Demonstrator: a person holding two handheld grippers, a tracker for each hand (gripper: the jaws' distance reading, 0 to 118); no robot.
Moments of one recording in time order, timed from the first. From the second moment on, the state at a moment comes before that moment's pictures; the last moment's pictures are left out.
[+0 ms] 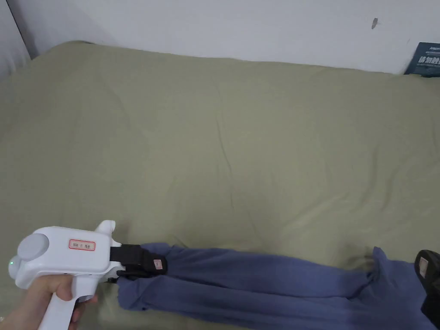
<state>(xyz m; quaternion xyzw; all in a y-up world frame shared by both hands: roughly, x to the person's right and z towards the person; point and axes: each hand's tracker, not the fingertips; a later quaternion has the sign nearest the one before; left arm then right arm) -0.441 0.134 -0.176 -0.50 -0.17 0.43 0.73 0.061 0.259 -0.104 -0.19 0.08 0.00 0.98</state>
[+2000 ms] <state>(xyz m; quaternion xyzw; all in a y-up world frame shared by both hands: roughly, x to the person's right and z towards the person) -0.207 0.146 -0.226 -0.55 -0.20 0.25 0.77 0.117 0.235 -0.092 -0.23 0.10 -0.09 0.97</state>
